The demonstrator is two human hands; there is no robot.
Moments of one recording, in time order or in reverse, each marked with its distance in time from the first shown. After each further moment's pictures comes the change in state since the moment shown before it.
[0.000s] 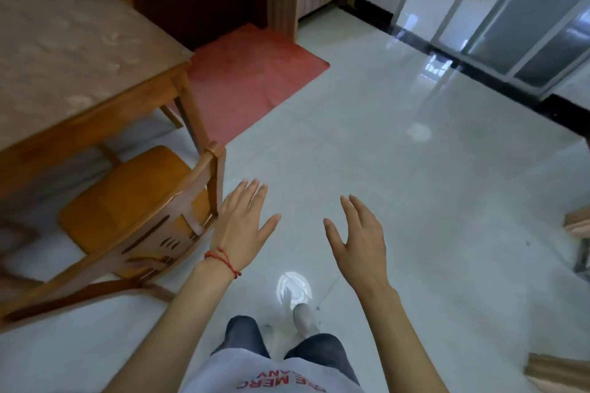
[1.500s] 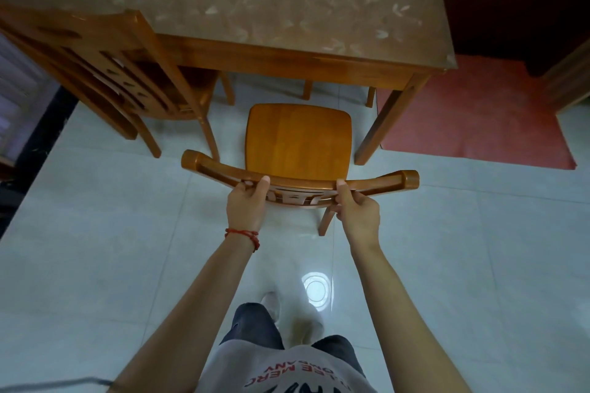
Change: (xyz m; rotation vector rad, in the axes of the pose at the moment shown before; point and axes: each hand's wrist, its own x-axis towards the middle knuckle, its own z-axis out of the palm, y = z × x) left_hand -0.080 -0.118 -0.033 -1.021 0.948 -1.358; right_hand 0.067 -0.176 0.160 0.504 -0.743 0.013
